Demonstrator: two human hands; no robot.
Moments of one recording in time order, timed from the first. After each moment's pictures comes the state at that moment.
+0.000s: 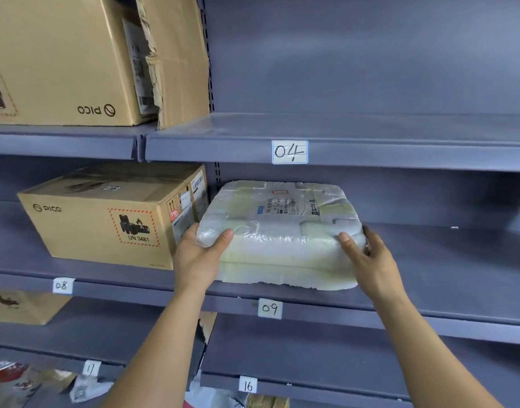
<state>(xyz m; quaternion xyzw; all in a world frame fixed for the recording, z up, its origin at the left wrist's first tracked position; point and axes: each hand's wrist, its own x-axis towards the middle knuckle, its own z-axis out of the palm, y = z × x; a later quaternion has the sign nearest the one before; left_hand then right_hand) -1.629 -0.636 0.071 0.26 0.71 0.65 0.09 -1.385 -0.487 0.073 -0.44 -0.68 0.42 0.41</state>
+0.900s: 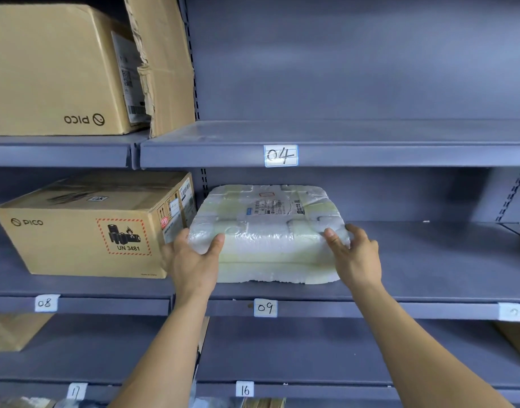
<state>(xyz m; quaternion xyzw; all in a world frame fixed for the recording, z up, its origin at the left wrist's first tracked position) -1.620 -0.643 0.078 0.24 0.78 0.57 0.02 -1.400 -0.495 0.073 -0.54 -0.65 0.34 0.41</state>
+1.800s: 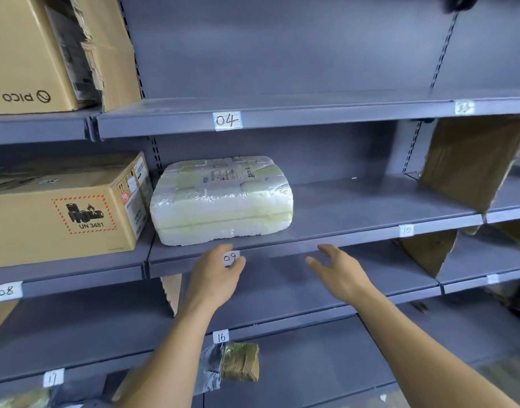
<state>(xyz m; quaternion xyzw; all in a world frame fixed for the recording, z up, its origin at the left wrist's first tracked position) -1.525 -0.702 0.048 0.48 0.77 0.38 0.18 -1.296 -0.613 0.043 -0.58 -0.73 0.30 0.22</state>
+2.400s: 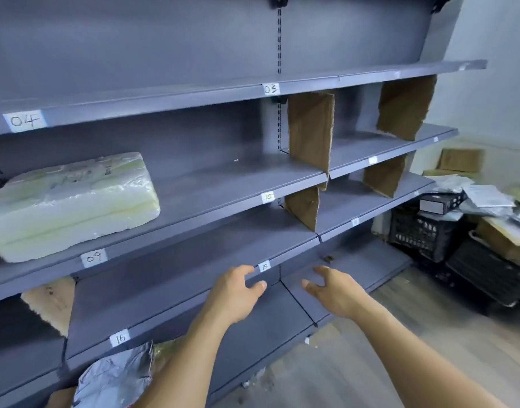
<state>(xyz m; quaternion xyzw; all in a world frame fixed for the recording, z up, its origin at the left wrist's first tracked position) -1.251 -0.713 0.014 0.65 0.68 0.20 0.27 -1.030 -0.704 0.007 -0.69 -0.66 0.29 0.11</state>
